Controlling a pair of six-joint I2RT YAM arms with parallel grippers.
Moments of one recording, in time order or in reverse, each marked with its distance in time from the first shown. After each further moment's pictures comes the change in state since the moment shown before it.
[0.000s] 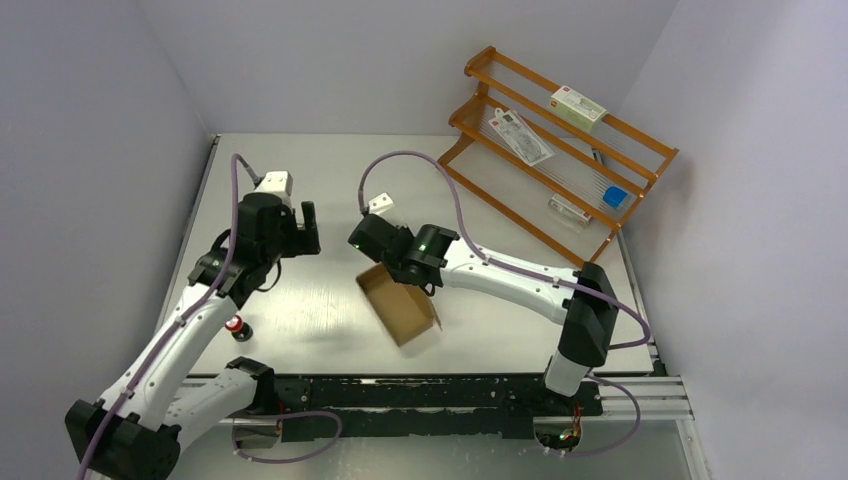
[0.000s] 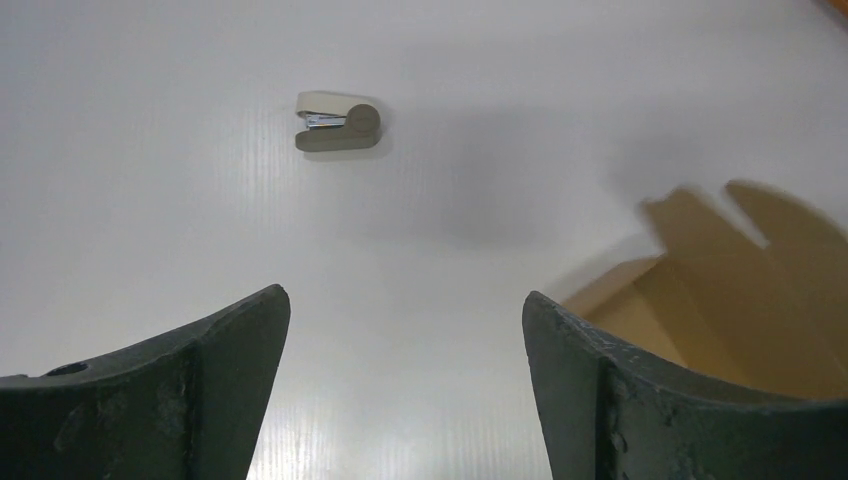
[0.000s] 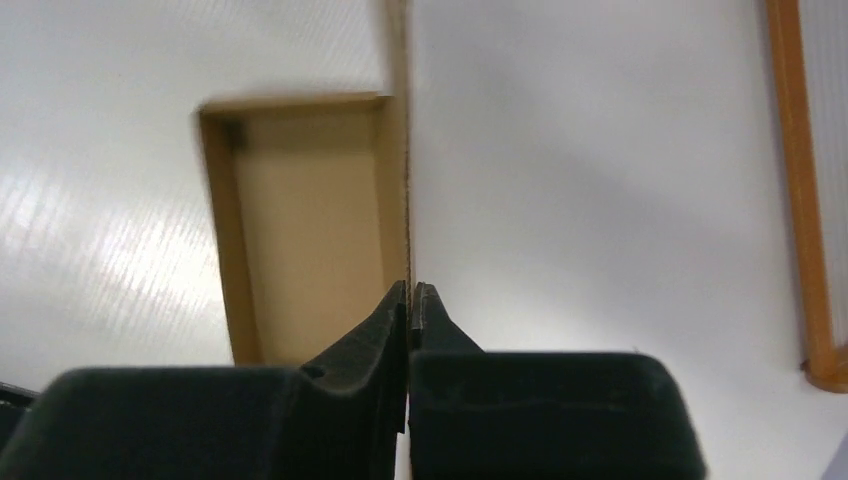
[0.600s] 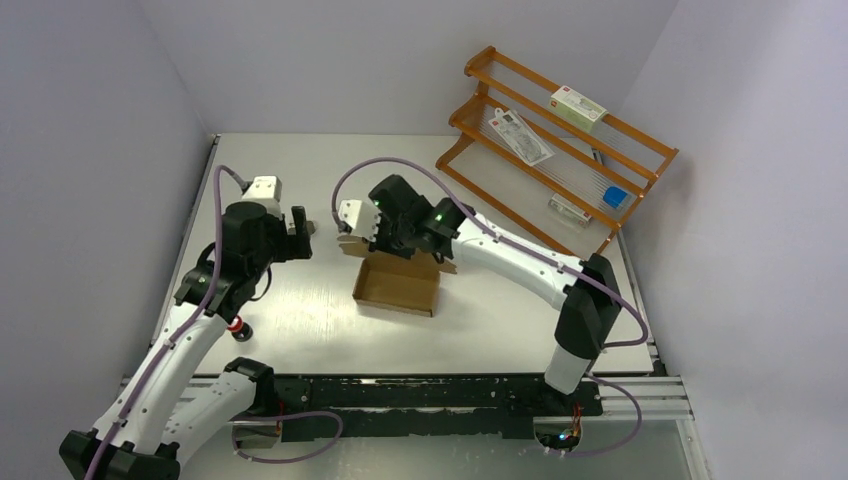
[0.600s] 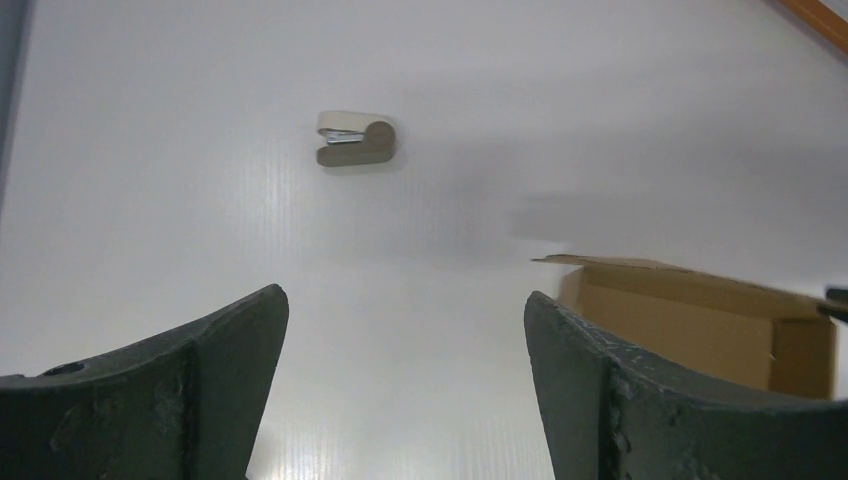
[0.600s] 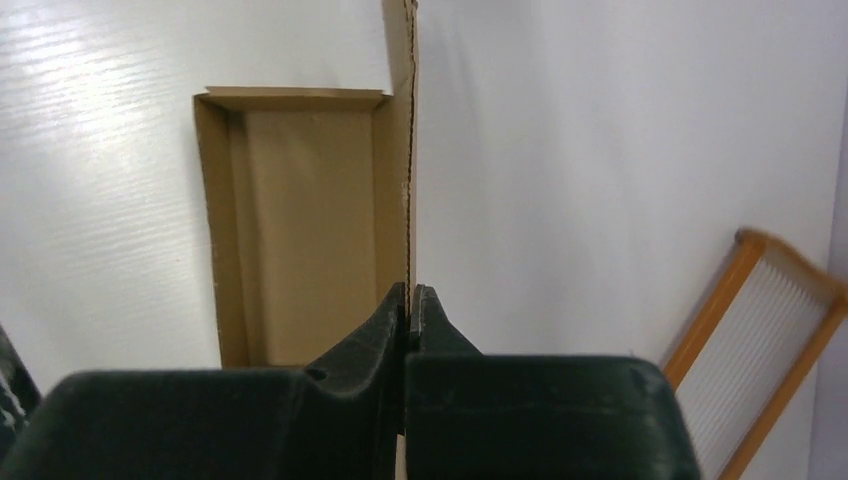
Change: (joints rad) left arm 0.034 -0.128 -0.042 0.000 -0.003 0.059; right arm -0.158 0.014 0.028 0.152 -0.510 -0.899
